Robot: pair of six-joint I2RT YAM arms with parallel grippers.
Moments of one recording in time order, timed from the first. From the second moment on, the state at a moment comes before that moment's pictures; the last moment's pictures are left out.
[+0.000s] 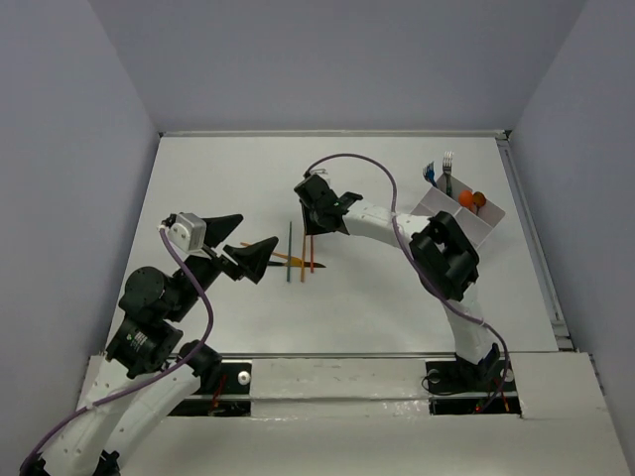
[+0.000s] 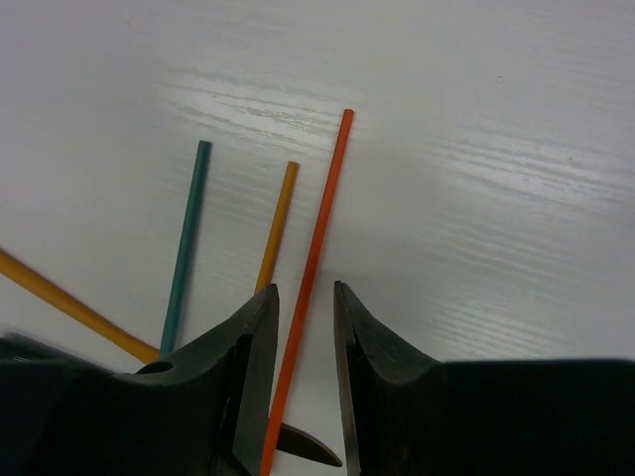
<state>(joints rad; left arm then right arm) -0.59 0.42 0.73 -0.13 0.09 -0.24 0.79 2.14 1.67 -0.42 0.27 0.51</state>
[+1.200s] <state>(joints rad) -0.59 0.41 0.73 -0.12 0.11 -0.24 0.80 2.08 1.54 -0.41 0.40 0.47</state>
